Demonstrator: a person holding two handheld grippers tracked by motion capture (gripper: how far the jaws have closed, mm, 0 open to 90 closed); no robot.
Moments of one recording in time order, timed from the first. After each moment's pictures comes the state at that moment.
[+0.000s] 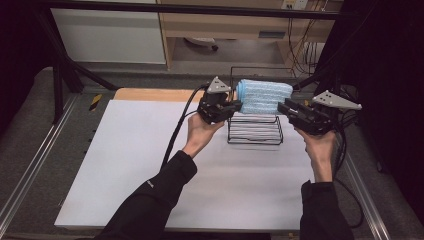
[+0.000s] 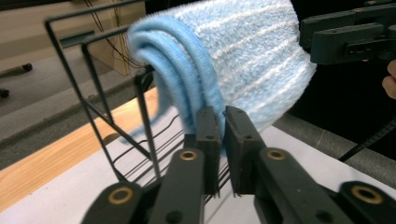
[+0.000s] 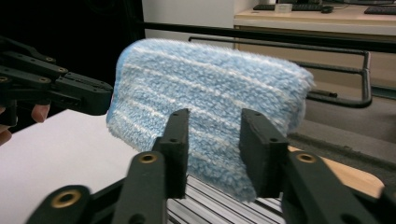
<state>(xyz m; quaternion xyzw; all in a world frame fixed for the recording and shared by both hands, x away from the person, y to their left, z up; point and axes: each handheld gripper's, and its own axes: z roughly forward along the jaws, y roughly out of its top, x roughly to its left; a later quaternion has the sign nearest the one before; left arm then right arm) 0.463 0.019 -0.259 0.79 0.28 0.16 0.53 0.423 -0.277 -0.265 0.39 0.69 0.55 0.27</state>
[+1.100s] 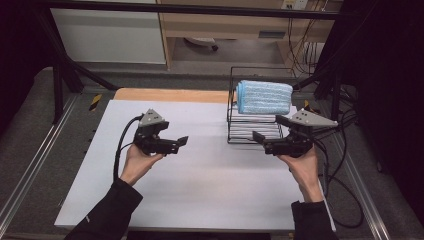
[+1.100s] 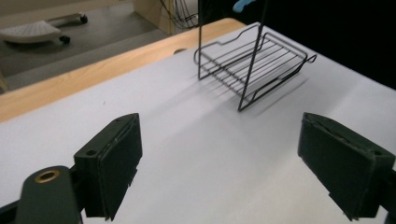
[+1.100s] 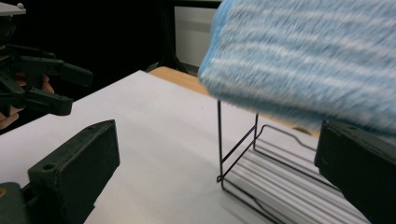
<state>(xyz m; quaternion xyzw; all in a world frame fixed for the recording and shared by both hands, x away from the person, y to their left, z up) 0.408 0.172 -0.326 0.79 0.36 0.18 0.46 0.383 -0.224 -0.289 0.37 0.72 0.54 0.22</state>
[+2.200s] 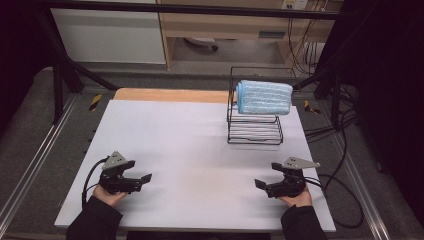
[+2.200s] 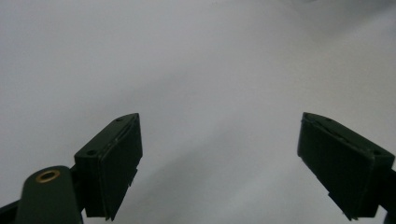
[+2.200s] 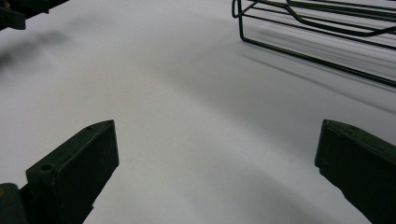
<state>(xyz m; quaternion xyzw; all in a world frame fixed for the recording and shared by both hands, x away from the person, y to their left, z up) 0.359 0.268 -0.430 0.79 0.41 0.16 0.42 0.357 -0.260 -0.436 0.39 0.78 0.48 0.12</state>
